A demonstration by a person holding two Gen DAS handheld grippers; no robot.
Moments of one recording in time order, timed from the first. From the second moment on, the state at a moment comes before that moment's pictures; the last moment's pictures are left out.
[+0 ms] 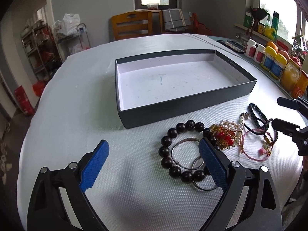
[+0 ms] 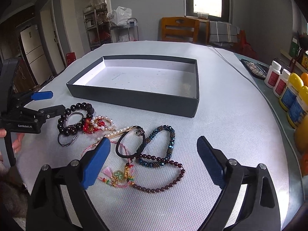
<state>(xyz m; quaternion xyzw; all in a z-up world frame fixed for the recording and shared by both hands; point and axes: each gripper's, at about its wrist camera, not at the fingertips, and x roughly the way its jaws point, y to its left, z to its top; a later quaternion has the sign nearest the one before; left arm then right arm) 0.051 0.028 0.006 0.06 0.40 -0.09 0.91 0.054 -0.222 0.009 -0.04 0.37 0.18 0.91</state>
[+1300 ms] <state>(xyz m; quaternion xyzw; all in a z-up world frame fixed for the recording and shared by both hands) 0.042 0.008 0.046 0.08 0.34 -0.18 0.92 0.066 -0.212 -0.001 -0.03 0.42 0.19 0.89</state>
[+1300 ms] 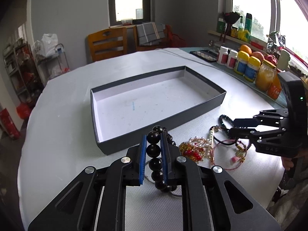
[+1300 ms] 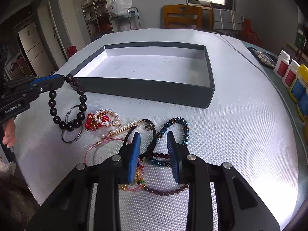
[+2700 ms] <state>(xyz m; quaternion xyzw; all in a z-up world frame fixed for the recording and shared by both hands) 0.089 0.023 0.108 0.08 0.27 -0.15 0.95 0.134 -0.230 0.077 -0.03 0.31 0.14 0.94</state>
